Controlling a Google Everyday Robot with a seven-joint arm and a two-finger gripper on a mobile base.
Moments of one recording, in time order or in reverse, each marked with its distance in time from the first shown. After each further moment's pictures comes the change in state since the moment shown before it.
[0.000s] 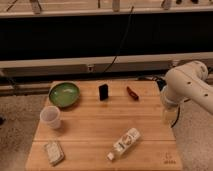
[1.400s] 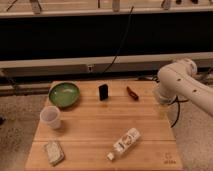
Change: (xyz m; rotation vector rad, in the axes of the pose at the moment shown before) arm -0.021 -0.030 0.016 0.027 -0.003 -0.024
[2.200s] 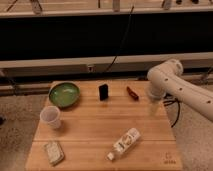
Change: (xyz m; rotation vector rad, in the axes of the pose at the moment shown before) arm -0.030 -0.029 0.029 0.030 -0.004 -0.038
